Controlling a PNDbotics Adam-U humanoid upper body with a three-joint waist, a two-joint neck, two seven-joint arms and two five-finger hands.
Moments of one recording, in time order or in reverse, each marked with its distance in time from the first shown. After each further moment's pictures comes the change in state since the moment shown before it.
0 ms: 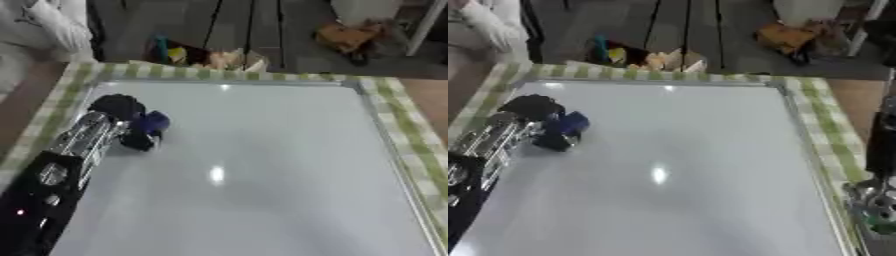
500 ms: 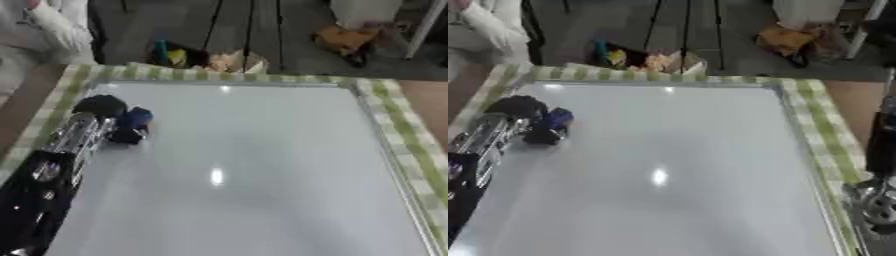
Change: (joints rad) left arm -0.009 0.003 0.073 0.082 -0.009 0.085 0.029; right arm 0.001 0.000 0.000 0.000 0.000 0.000 0.000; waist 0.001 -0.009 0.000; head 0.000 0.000
